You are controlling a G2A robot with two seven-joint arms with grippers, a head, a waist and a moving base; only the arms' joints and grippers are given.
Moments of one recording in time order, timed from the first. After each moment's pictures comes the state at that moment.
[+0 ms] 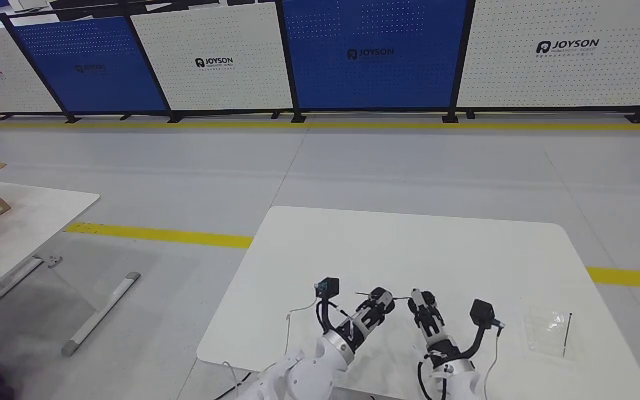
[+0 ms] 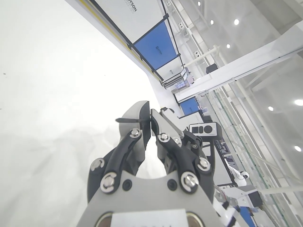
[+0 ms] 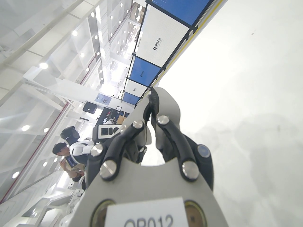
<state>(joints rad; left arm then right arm) 1.49 -1.27 -0.94 -1.66 0.19 -0.03 0.07 -1.64 -1.35 1.12 -1.74 -0.32 -0.01 -0.05</state>
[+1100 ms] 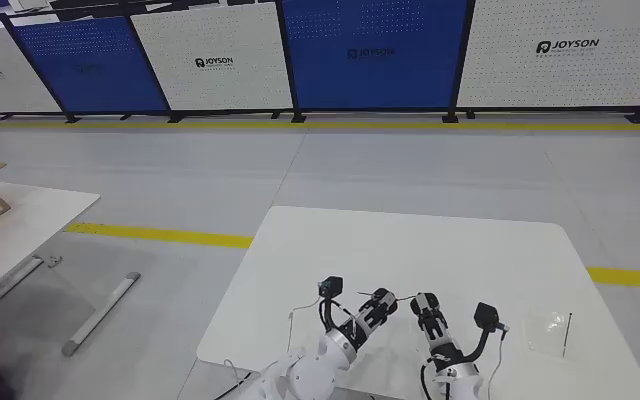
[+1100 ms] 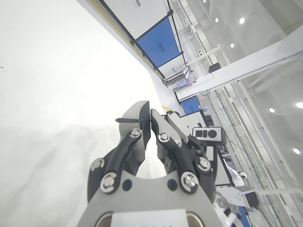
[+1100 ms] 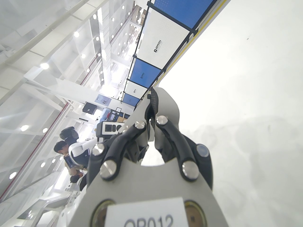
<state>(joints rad) 1.48 -1.28 -0.93 -1.65 0.19 -0.04 0.03 -1.66 -1.35 1.14 -1.74 -0.33 -0.04 -0.05</state>
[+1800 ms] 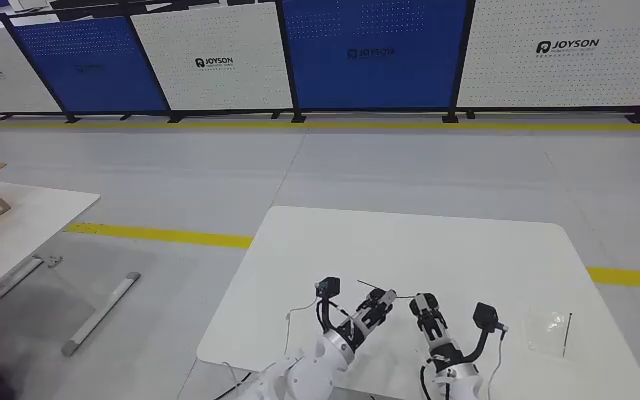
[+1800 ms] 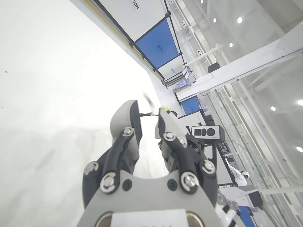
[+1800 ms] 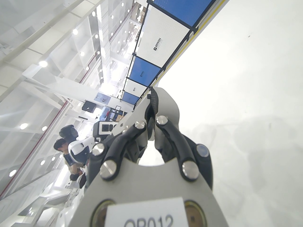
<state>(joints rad) 1.50 -1.27 -0.95 -1.66 0.22 -0.03 0.05 -1.67 -1.35 1.15 -1.74 -0.34 -0.03 -0.05</state>
